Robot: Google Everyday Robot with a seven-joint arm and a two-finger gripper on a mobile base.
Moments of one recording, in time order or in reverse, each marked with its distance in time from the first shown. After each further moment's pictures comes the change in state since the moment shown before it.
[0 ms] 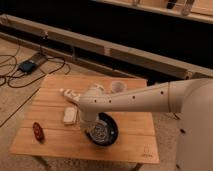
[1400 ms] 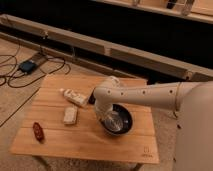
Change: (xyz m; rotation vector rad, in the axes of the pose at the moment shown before) arm 0.072 0.064 0.005 -0.068 0.045 0.028
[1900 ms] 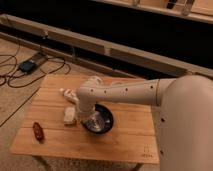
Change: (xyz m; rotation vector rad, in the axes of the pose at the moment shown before) arm -0.017 -0.103 0.003 0.140 -0.046 -0.124
